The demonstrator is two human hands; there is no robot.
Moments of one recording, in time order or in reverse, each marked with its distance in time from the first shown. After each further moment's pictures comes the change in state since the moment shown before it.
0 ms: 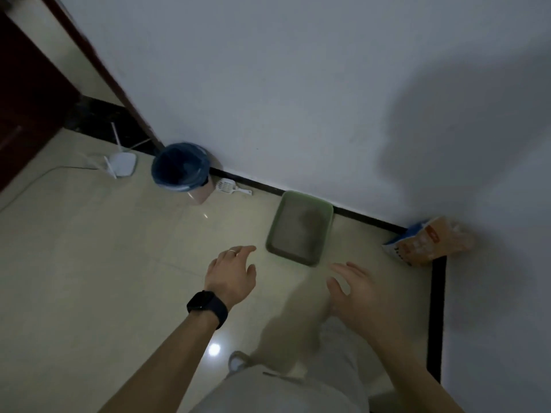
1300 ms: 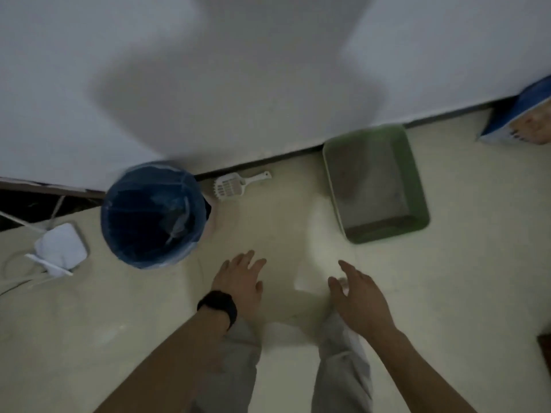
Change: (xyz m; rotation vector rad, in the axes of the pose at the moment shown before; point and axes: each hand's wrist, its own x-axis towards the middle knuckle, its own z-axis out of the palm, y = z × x) left_hand 0.474 -0.328 0.077 0.588 -0.714 0.436; right_hand 0.344 -0.117 0.419 0.246 -0.152 0.734
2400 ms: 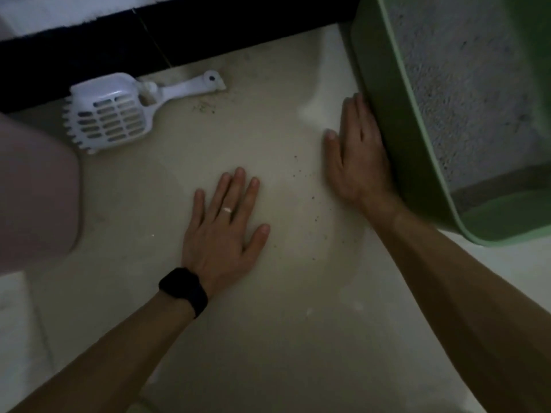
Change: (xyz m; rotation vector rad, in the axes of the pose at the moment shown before) left_hand 0.400 -0.078 0.221 0.086 0.722 0.231; right_hand 0.464 0.090 0.200 -0.134 0.715 -0.413
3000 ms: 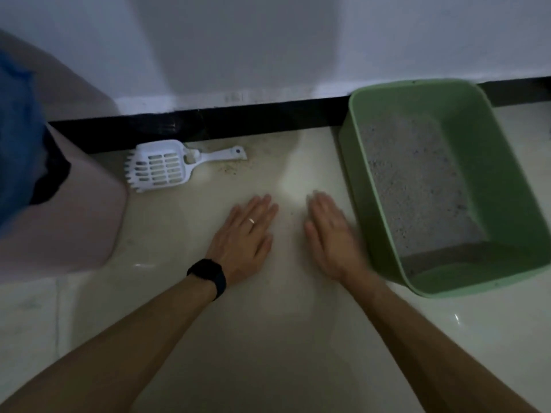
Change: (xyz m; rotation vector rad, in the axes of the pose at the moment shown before) left_hand 0.047 0.007 -0.028 -0.090 0.072 0.103; right_hand -0.037 -0.015 -0.031 0.019 -0.189 -0.255
